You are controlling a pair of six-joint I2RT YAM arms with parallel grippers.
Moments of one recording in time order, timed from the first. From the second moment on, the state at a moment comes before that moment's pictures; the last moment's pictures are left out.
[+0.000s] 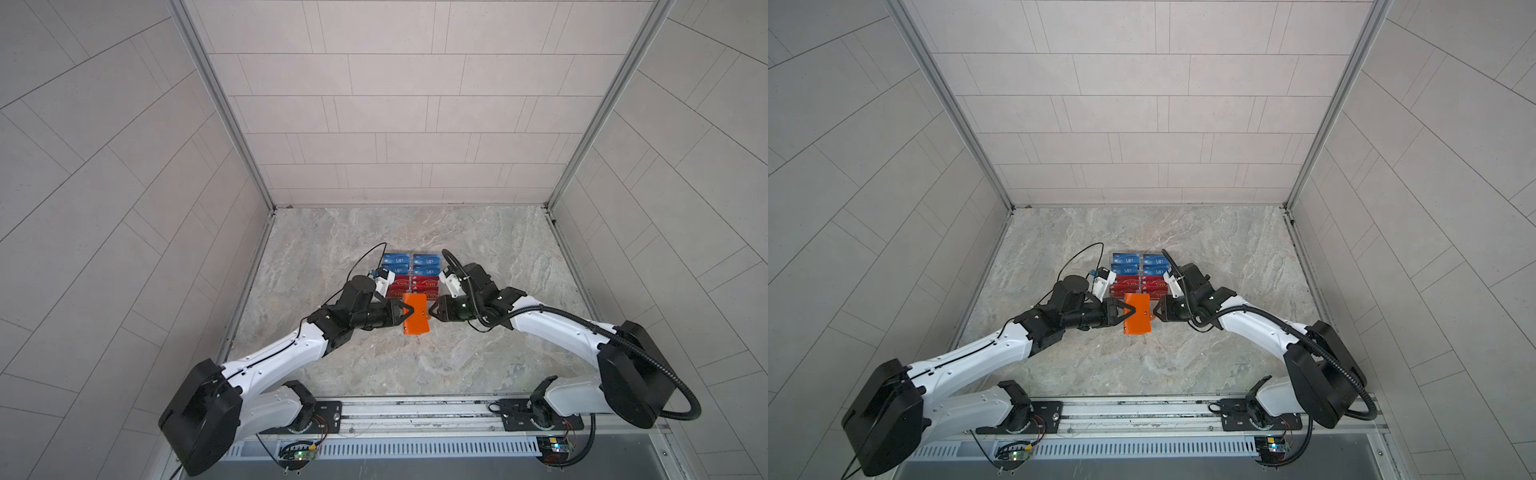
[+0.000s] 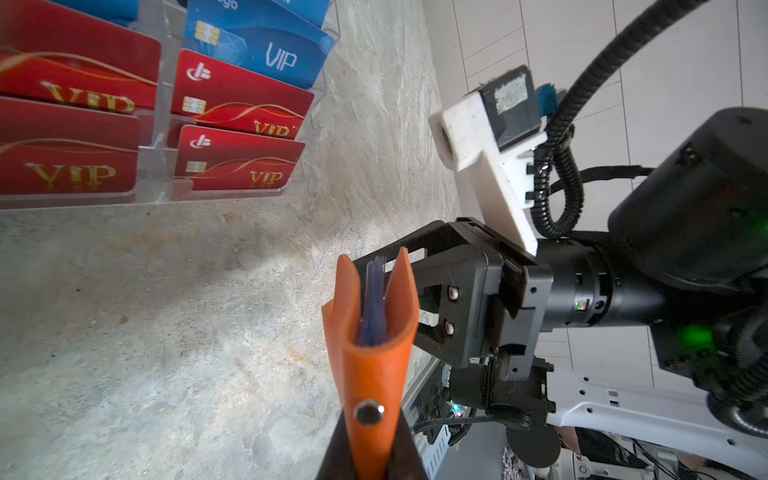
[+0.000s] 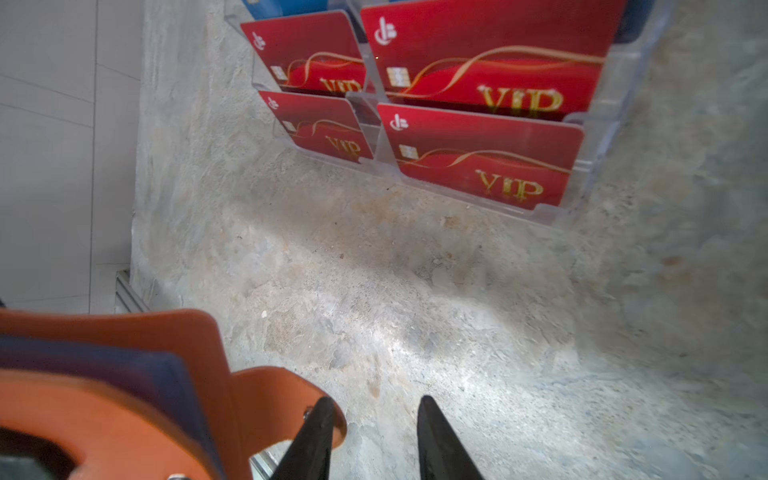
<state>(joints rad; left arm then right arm) -0.69 1.15 0.58 0.03 0.47 -0.86 0.59 1.36 0.76 -0.27 -0.40 0.61</state>
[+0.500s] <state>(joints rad) -0.67 1.14 0.49 0.21 0.55 -0.96 0.53 1.19 0.60 -0.07 -0.59 0.66</state>
